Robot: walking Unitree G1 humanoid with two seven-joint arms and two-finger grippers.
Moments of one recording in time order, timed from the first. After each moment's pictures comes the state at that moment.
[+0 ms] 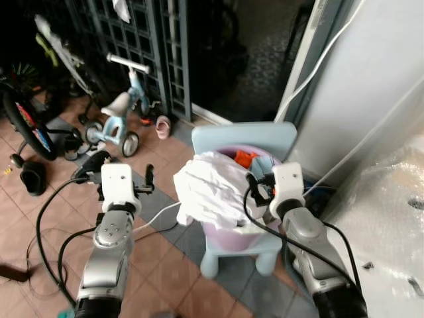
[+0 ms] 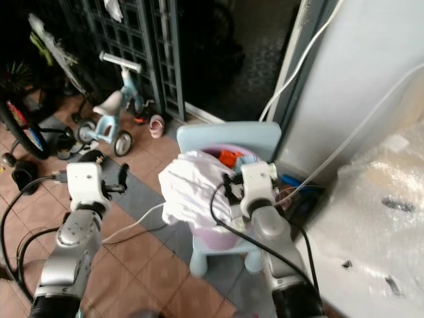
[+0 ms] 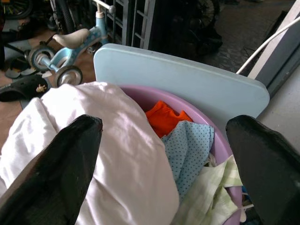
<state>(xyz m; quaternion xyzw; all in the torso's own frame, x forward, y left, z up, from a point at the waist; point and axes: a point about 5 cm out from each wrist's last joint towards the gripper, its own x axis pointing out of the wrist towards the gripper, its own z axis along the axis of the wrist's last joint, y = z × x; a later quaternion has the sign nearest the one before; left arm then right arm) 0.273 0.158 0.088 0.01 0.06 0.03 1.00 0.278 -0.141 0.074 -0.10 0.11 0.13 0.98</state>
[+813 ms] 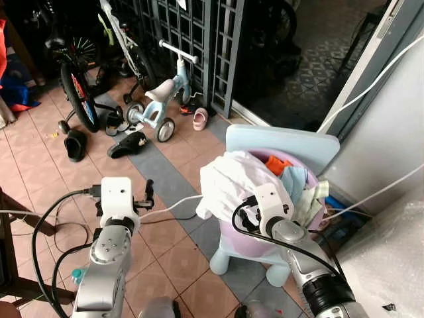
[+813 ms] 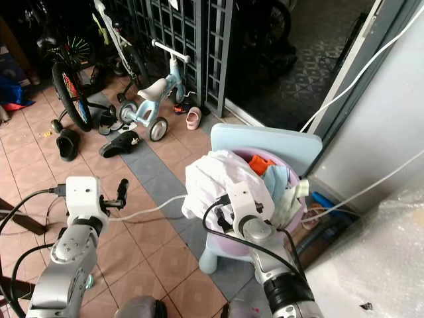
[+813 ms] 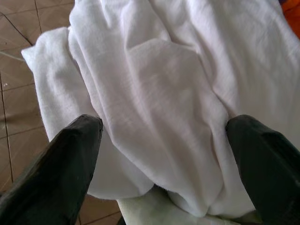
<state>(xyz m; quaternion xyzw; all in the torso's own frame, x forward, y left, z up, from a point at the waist) 0.243 0.162 0.078 0.03 0.12 0.03 0.99 0.273 -0.131 0.013 -0.10 0.32 0.14 0.93</state>
